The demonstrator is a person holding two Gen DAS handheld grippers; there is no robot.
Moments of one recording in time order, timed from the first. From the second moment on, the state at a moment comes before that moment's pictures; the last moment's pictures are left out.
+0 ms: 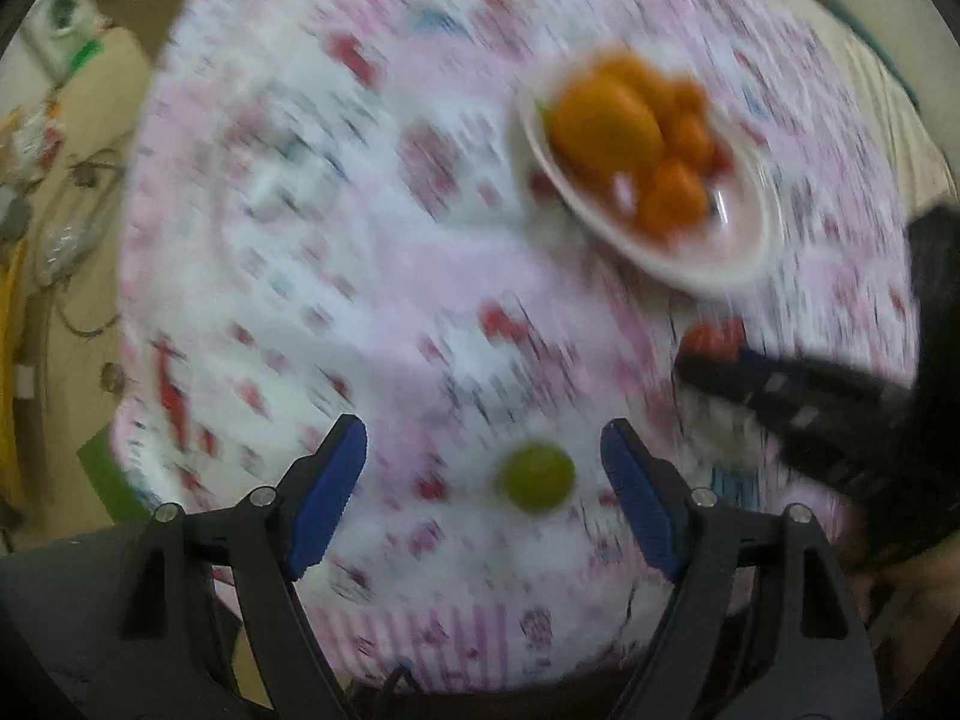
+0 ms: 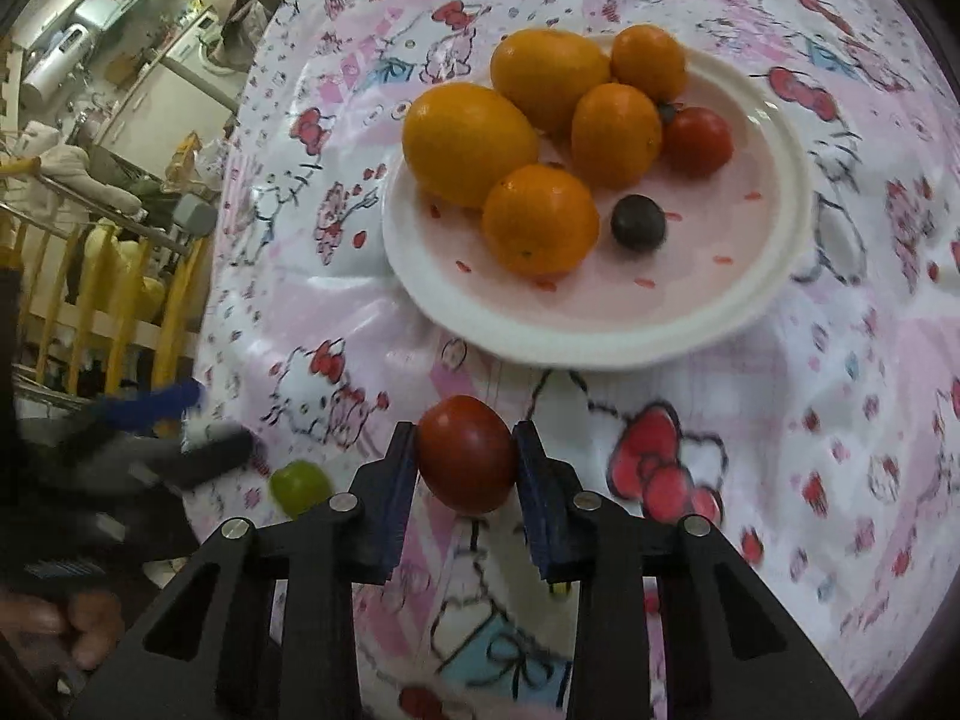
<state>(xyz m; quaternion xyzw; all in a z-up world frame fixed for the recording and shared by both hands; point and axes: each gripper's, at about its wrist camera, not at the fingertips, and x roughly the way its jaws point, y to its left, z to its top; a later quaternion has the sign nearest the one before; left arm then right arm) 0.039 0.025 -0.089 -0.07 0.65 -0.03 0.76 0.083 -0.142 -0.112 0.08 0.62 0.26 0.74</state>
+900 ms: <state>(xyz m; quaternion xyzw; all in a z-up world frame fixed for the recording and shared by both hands) 0.072 0.002 -0.043 -0.06 0.61 -0.07 0.78 0.084 -0.202 -0.061 0.16 0.57 0.25 0.76</state>
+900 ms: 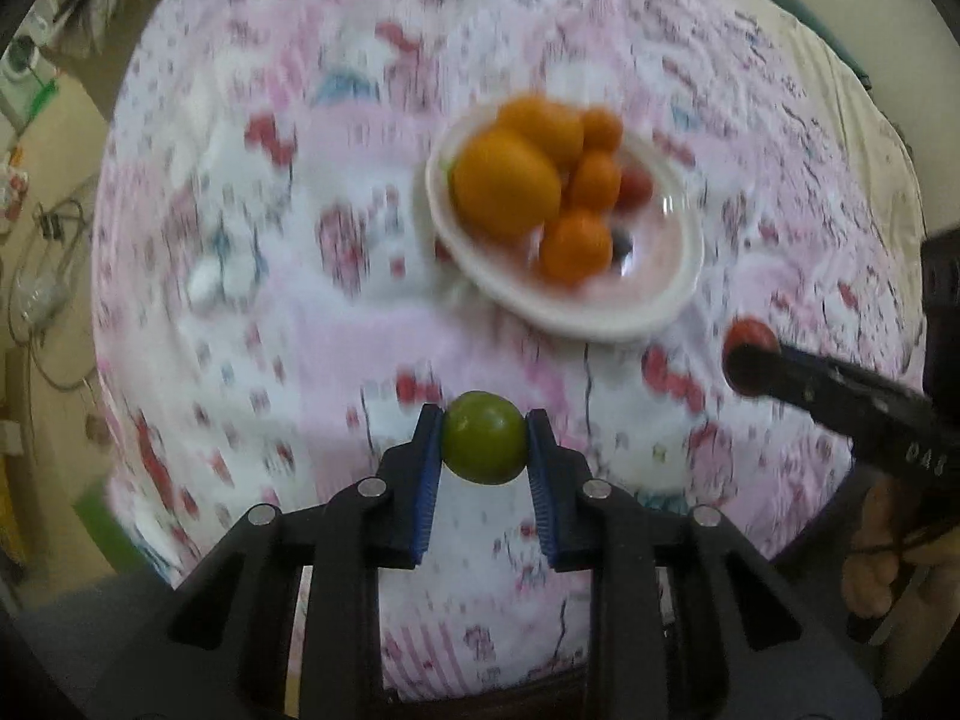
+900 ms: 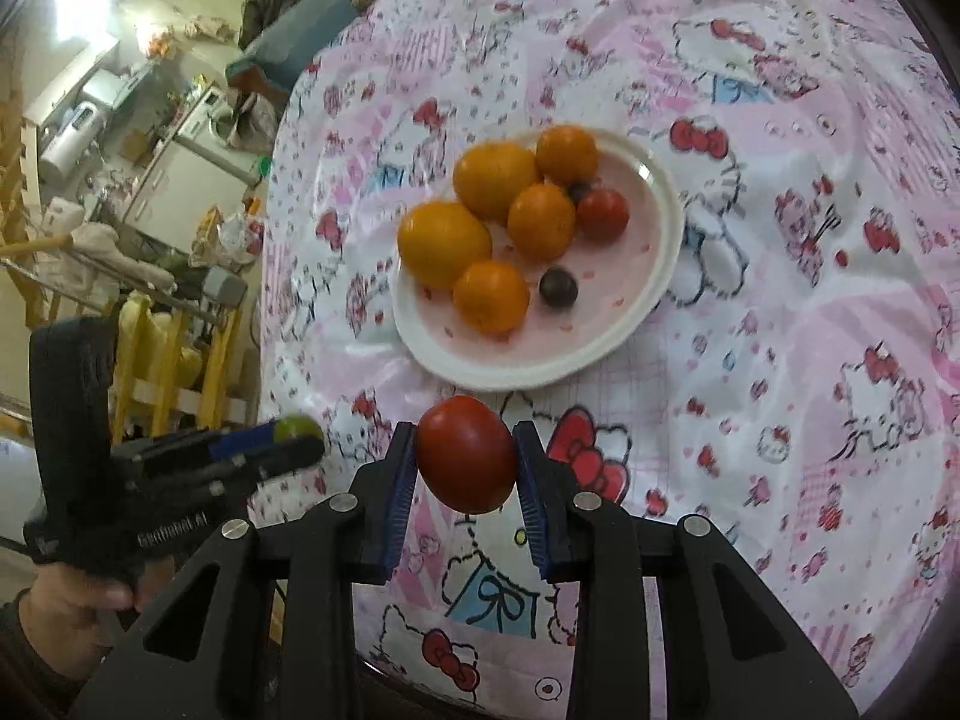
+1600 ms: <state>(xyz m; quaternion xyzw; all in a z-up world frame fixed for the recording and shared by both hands) 0.150 -0.019 -0.086 -0.08 0.64 -0.07 0.76 0.177 -0.226 -0.079 0.16 0.60 0.22 0.75</state>
